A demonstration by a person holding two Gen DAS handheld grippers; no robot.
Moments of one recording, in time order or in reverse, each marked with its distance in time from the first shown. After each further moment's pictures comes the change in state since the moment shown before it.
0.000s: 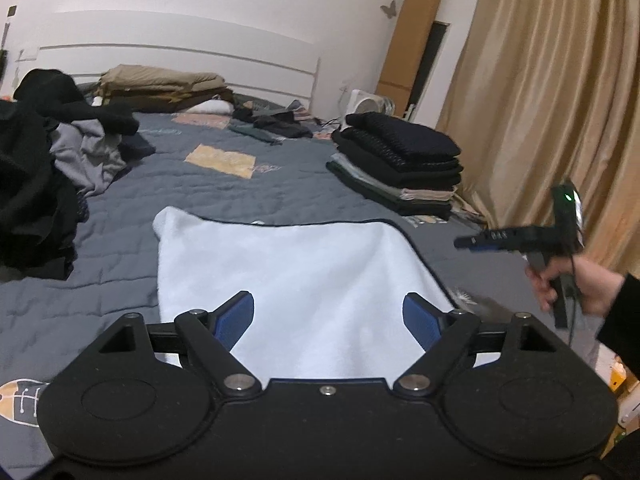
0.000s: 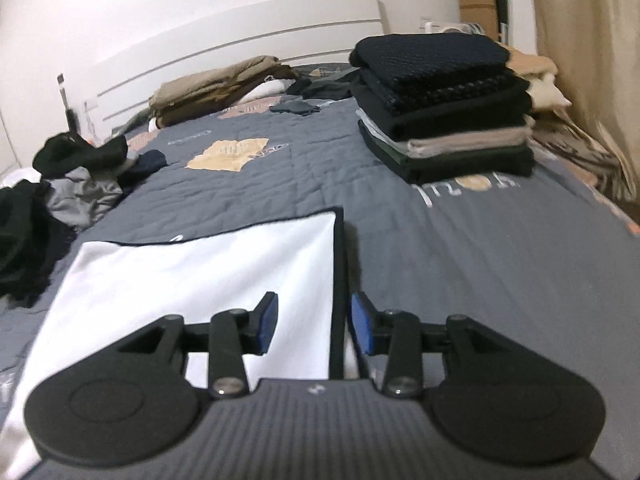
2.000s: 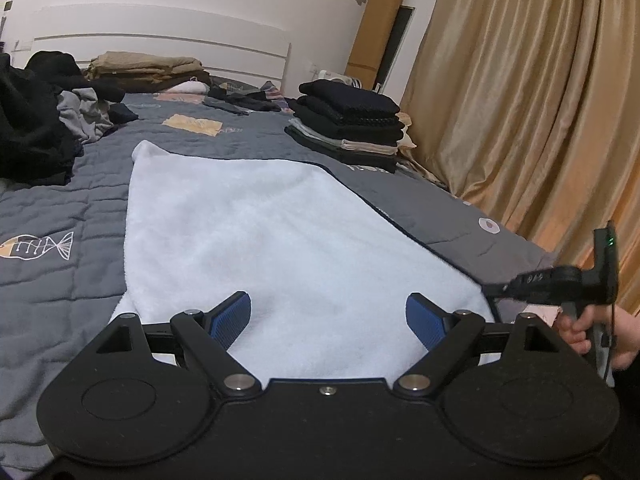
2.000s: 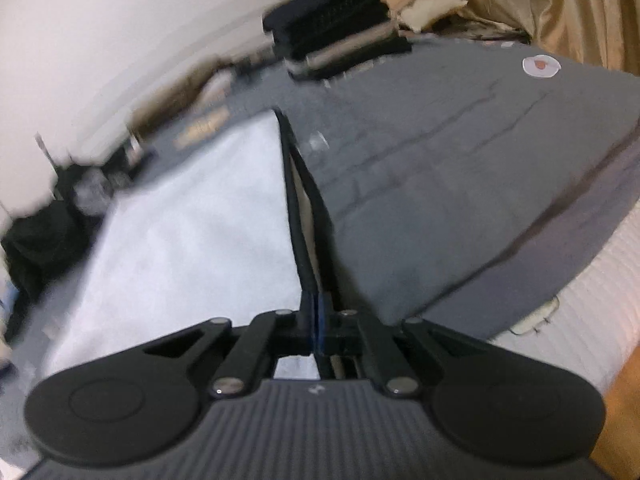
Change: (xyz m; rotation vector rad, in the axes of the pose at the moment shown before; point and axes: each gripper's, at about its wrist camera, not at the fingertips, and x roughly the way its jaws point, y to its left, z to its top) left arm -0.097 -0.087 -0.121 0.007 0.043 -0.038; right arm -0.178 -0.041 -0.211 0.229 0.054 -0.055
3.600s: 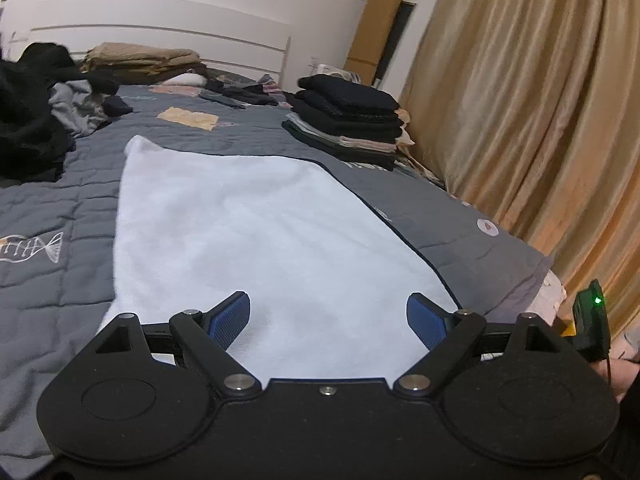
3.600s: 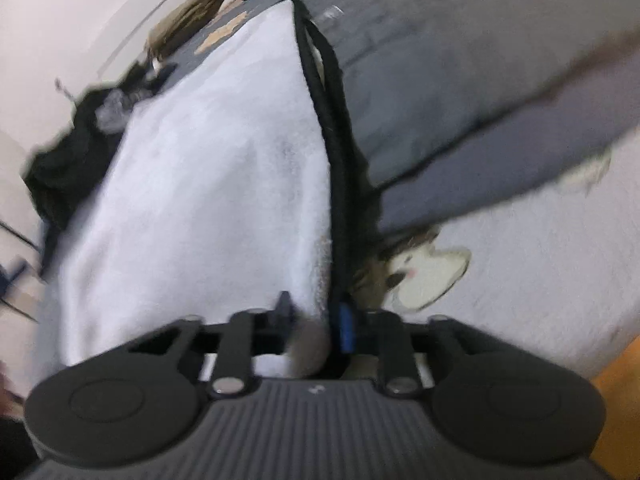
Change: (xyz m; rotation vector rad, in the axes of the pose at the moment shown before) left arm 0.008 0.012 0.013 -0.047 0.011 -0.002; right arm 0.012 -0.025 -0.045 0.146 0.298 0.232
